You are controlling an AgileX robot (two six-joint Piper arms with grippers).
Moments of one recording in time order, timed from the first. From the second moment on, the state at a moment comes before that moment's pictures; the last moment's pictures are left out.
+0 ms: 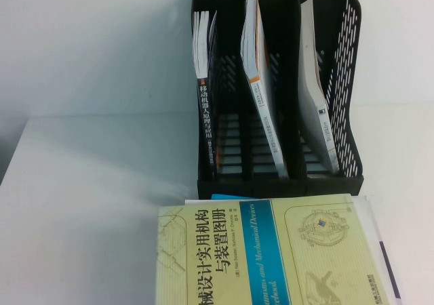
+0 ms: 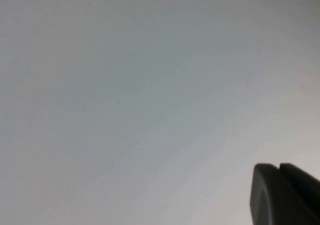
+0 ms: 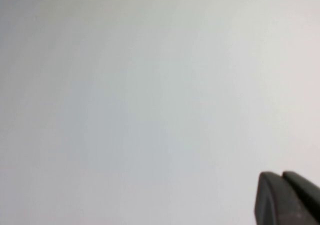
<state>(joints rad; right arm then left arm) -0.03 -0.01 -0.18 0.04 -0.41 0.35 -0.02 -0.02 -0.05 -0.24 -0.59 -0.78</state>
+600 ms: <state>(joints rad) -0.03 0.37 -0.52 0.13 0.15 0.00 -0.02 0.19 -0.32 -0.27 -0.29 -0.28</state>
